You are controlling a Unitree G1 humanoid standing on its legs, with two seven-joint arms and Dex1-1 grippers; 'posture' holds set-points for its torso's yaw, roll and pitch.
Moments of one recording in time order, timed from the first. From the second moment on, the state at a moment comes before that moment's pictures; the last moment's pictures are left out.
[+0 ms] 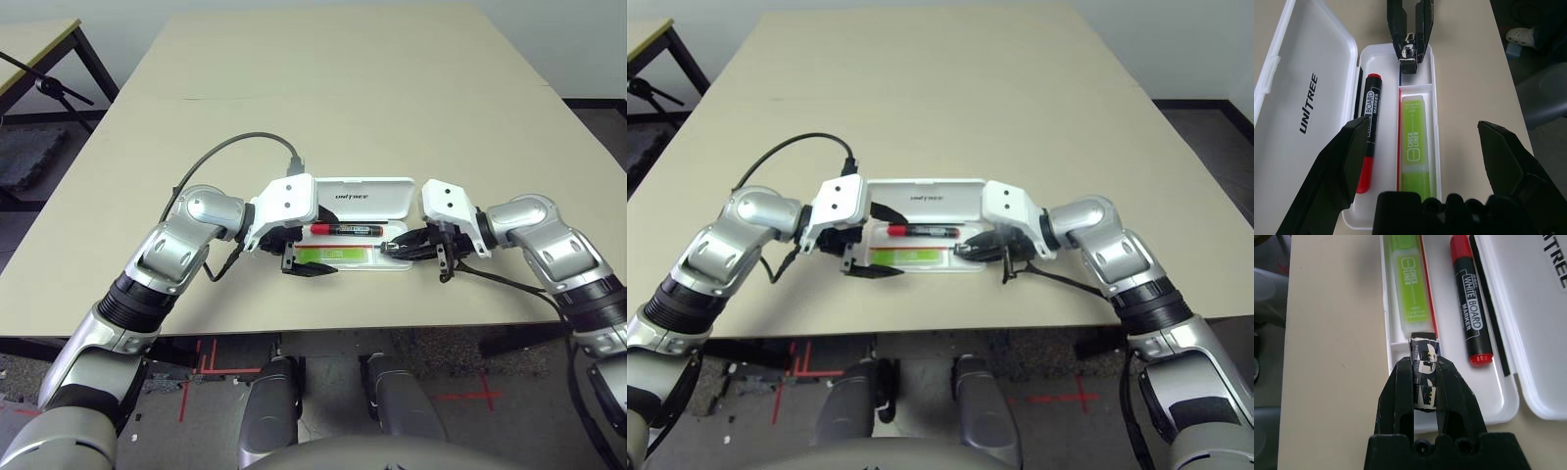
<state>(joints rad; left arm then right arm) -0.60 0.65 -0.35 -0.15 -0.18 0.39 -1.22 -0.56 -0.69 0.30 0.11 0.15 0.31 1.29</state>
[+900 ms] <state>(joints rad) -0.61 0.66 -0.34 -0.14 -0.17 0.38 -1.22 -0.61 -0.85 0.13 0.09 0.33 0.50 1.40</state>
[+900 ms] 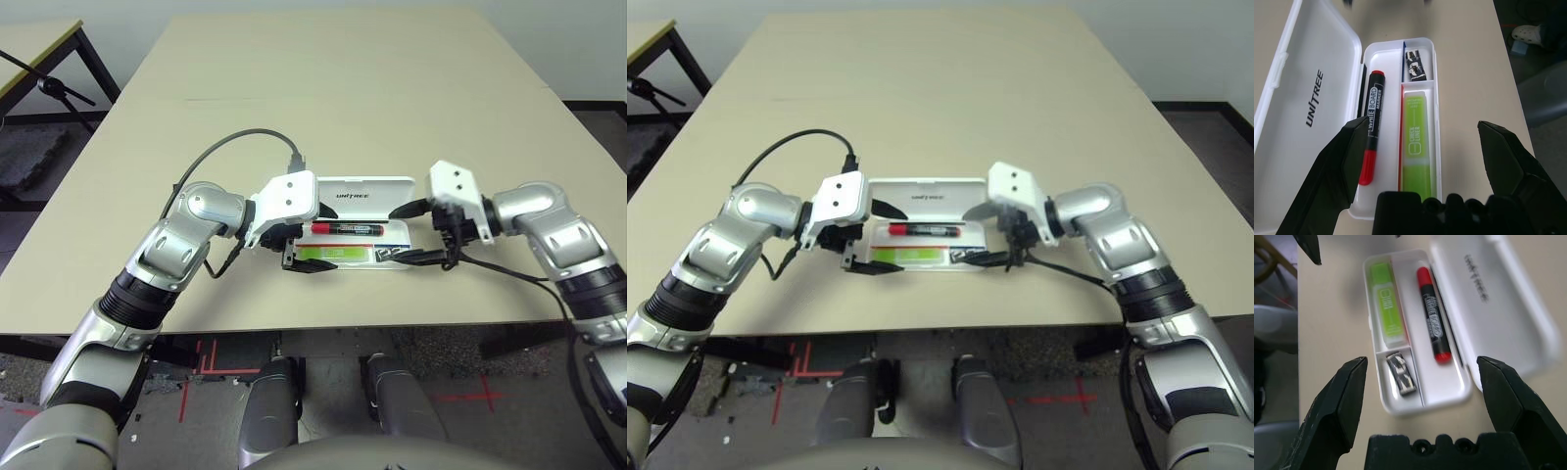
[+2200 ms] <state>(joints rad) -0.76 0.64 -0.24 0.44 0.04 0.32 -0.88 -0.45 -1.02 -0.03 -0.03 0.49 0.64 1.41</state>
